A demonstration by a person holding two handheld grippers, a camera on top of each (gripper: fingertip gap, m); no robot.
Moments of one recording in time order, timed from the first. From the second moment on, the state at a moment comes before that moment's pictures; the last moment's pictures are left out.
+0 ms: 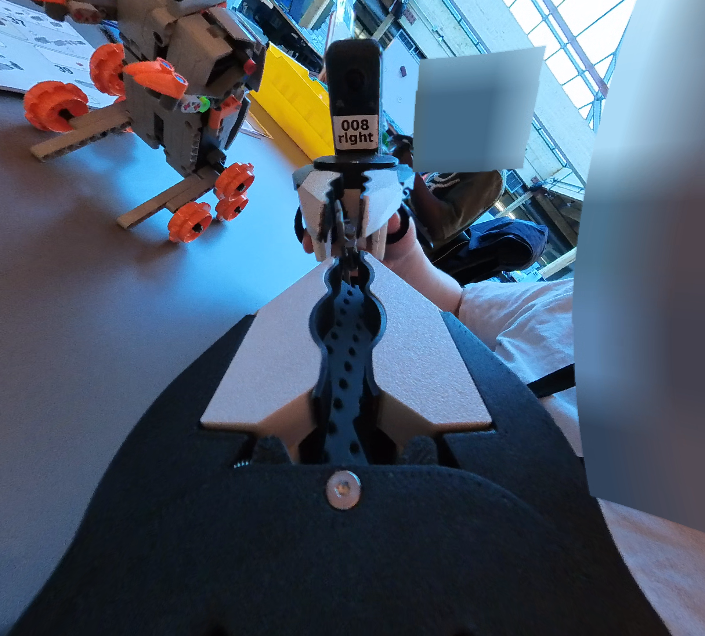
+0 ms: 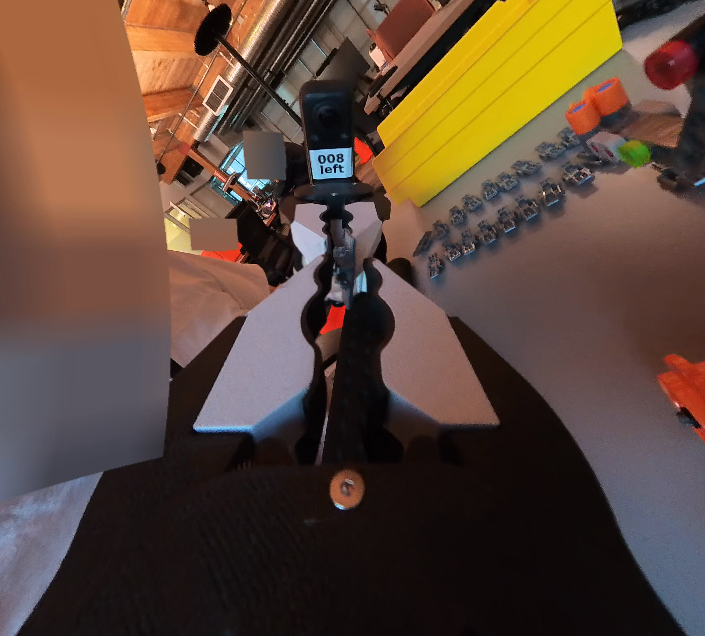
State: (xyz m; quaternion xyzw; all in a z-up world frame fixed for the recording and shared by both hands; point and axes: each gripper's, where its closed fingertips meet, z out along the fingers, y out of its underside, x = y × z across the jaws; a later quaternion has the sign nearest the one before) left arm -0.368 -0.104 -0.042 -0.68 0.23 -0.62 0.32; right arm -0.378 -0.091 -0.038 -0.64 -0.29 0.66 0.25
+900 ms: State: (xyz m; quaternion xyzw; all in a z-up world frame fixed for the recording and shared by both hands) left arm -0.365 -0.106 -0.053 -0.69 0.20 -0.65 0.24; right arm -0.379 -0.093 -0.048 -0.66 -0.26 0.68 0.18
